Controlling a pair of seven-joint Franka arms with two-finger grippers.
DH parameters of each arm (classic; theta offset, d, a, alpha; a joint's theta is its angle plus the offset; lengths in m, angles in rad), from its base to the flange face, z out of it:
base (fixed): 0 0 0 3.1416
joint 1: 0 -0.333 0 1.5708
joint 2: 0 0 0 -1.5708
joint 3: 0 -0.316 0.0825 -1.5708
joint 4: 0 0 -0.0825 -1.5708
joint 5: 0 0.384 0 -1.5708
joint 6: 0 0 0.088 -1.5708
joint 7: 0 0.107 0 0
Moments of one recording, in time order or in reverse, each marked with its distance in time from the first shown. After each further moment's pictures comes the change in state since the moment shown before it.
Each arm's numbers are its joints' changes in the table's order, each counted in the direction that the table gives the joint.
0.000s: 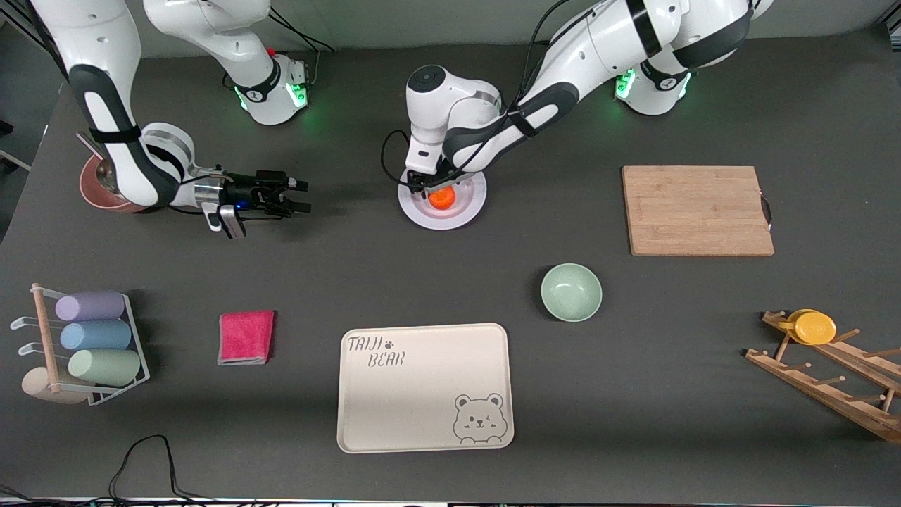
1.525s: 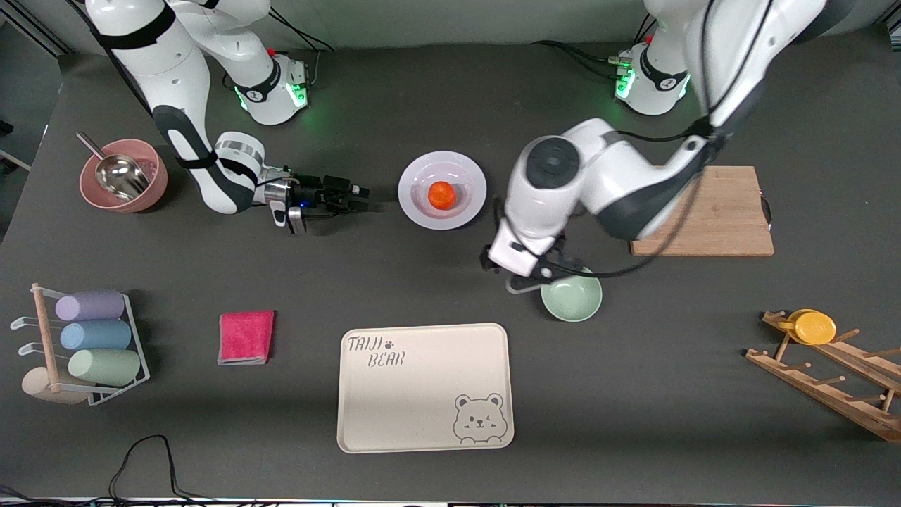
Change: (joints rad) left arm -0.469 -0.240 0.006 0.270 -0.539 0.287 1.139; right arm -0.043 0.157 -0.311 -0.023 0.436 -0.163 -0.097
